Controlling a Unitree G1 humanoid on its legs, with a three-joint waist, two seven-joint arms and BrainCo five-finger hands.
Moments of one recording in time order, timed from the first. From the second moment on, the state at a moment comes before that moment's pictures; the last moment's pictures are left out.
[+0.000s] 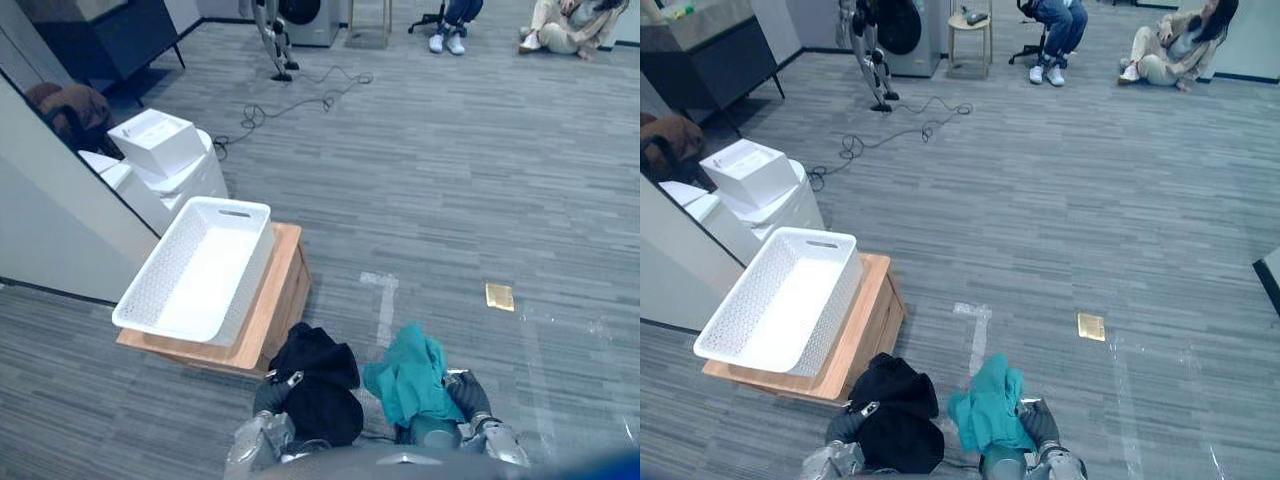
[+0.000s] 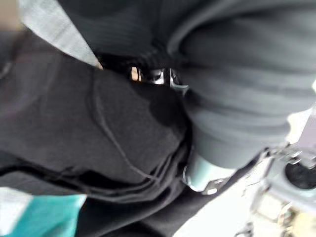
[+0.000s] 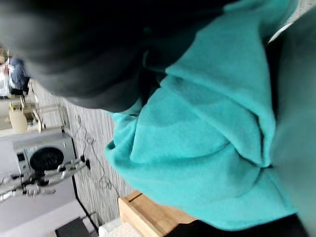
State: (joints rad) left arm 0.21 0.07 -0.15 0.80 -0.64 -0.32 -0.11; right arm 0.25 -0.13 0.11 0.71 0.28 -0.35 0.17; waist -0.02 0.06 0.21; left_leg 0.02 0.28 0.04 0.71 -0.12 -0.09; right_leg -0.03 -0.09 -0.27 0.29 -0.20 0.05
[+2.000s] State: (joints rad) left arm 0.31 0.14 -0.19 0.63 -0.61 -0.24 -0.13; right arm 0.30 -0.10 -0.16 0.16 0.17 -0.25 -0.18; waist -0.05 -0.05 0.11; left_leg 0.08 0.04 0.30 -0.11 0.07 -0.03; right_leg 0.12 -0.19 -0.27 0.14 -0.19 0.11
